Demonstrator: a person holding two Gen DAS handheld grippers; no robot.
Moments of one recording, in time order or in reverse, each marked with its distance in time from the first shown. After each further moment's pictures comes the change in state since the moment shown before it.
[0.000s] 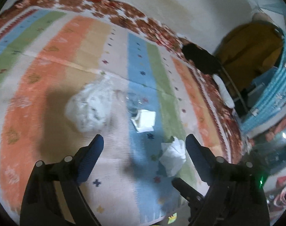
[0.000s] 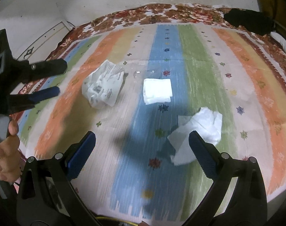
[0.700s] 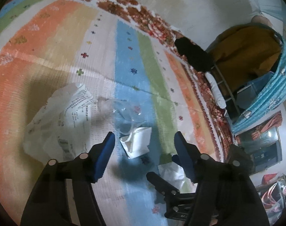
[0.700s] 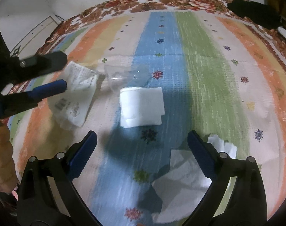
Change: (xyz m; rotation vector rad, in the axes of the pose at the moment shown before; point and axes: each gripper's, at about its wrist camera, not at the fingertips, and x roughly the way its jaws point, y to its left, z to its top) left arm 0.088 0.020 0.046 -0.033 0.068 -0.120; right arm 0.096 -0.031 0.045 0.014 0.081 -0.023
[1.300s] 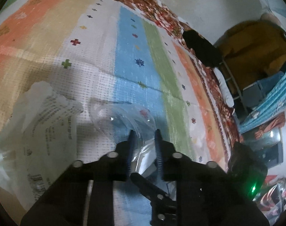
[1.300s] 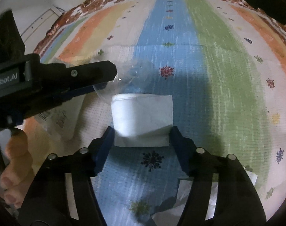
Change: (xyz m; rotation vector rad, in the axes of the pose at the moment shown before) left arm 0.061 0.007 0.015 0.001 0.049 0.029; right arm 0.052 0.002 0.021 -0.038 0.091 0.036
